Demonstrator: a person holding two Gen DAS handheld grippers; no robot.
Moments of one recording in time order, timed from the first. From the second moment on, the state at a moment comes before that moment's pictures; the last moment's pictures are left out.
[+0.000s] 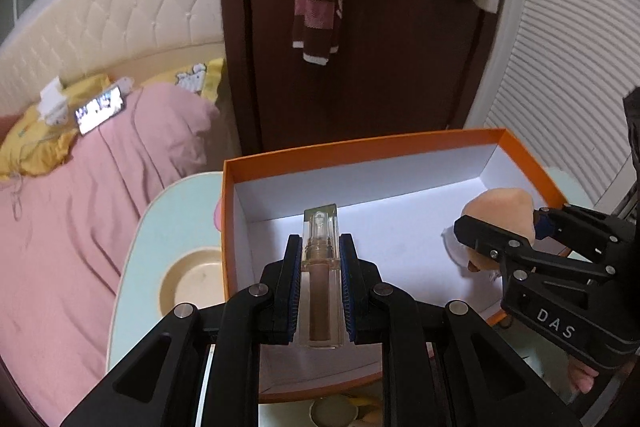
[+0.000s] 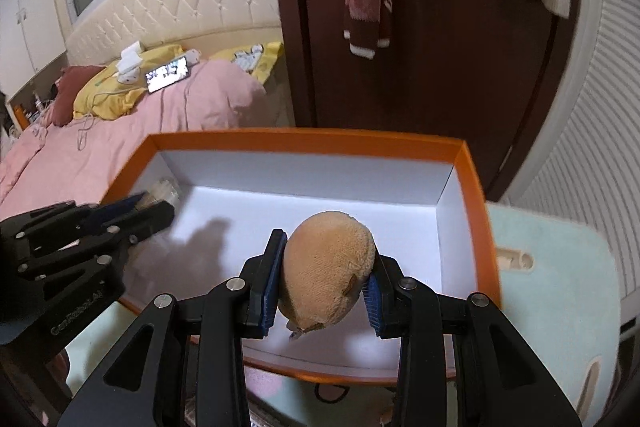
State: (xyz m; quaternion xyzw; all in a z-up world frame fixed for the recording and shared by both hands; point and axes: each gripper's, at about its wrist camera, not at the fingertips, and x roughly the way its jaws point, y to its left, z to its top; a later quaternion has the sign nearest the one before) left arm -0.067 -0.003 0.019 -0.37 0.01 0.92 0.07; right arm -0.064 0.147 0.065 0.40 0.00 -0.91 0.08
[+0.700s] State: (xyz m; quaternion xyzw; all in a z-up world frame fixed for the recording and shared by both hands) left arm -0.061 -0.002 0.029 -0.35 0.00 0.93 0.08; right arm -0.063 0.150 0.064 0.40 -0.01 -0.91 0.08
